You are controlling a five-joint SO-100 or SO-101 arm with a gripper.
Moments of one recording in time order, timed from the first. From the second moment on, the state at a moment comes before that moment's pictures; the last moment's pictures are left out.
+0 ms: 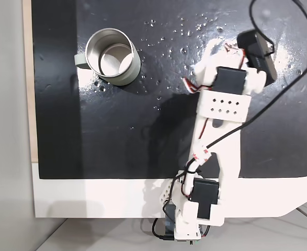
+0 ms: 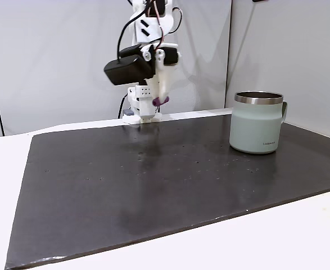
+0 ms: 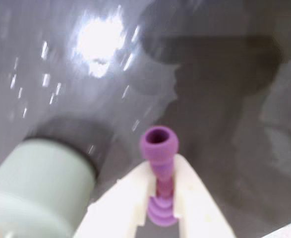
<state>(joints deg) 2.7 87.9 71.7 92.3 -30.5</state>
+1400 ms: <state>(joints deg) -27.2 54.8 12.3 100.8 3.9</state>
